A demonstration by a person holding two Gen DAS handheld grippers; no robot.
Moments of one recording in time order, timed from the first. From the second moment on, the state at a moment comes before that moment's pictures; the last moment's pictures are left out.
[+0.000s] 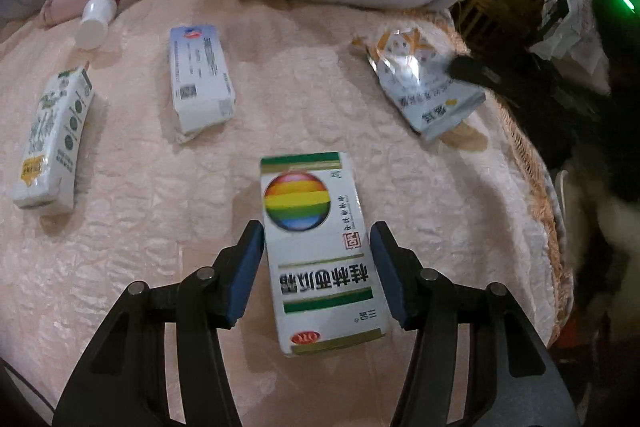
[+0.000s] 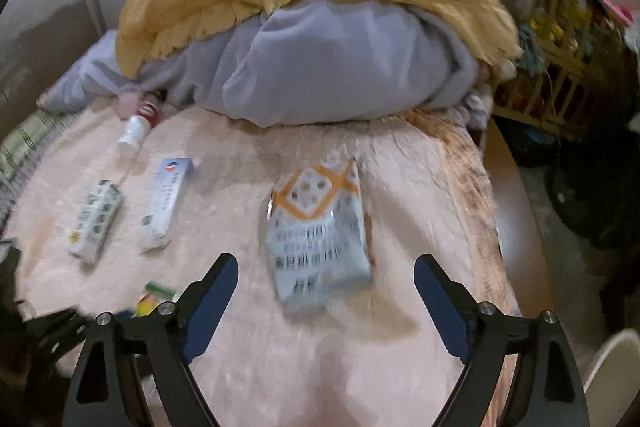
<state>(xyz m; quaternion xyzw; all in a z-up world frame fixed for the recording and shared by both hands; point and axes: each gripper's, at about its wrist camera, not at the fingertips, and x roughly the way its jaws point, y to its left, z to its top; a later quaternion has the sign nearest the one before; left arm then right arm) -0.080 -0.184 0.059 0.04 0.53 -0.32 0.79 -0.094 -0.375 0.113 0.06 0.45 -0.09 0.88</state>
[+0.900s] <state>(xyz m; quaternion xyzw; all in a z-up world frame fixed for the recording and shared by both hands) -0.122 -0.169 0.085 0.06 0.49 -0.34 0.80 -0.164 -0.362 0.115 0.07 0.44 -0.06 0.89</state>
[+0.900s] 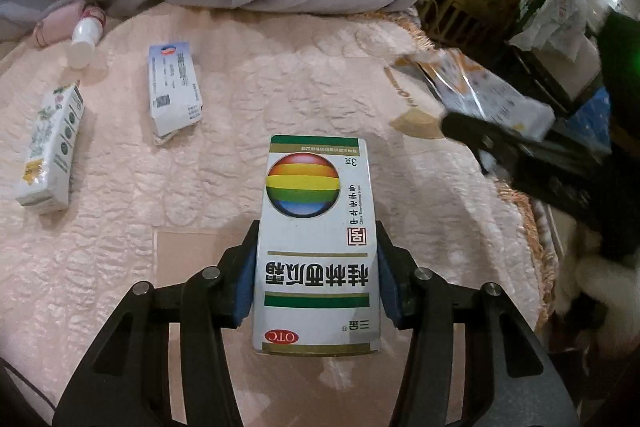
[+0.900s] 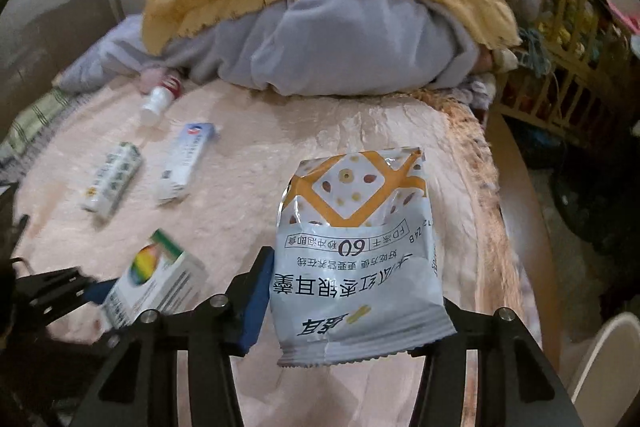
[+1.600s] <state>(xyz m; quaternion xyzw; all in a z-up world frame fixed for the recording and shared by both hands) -0.183 -0.222 0.138 0.11 0.43 -0.38 0.82 -0.294 -0.371 0.149 0.13 0.39 -0.08 0.91</state>
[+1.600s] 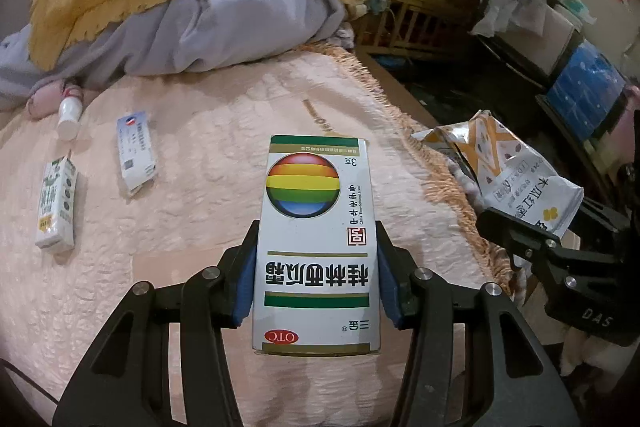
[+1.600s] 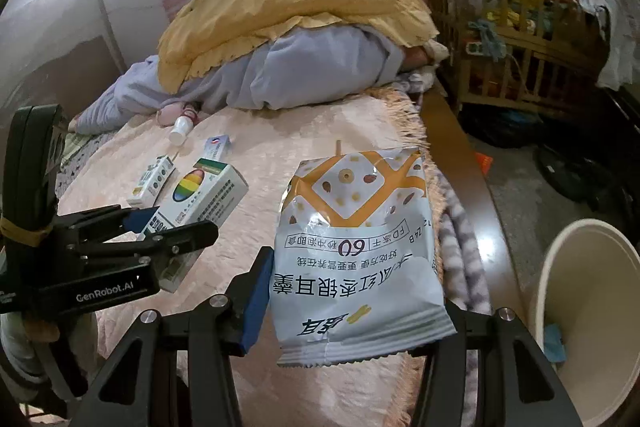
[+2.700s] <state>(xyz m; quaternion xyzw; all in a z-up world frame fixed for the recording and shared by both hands) -0.248 -0.320 0.163 0.17 0.38 -0.44 0.80 -0.400 -0.464 0.160 0.17 0.36 -0.18 0.90</state>
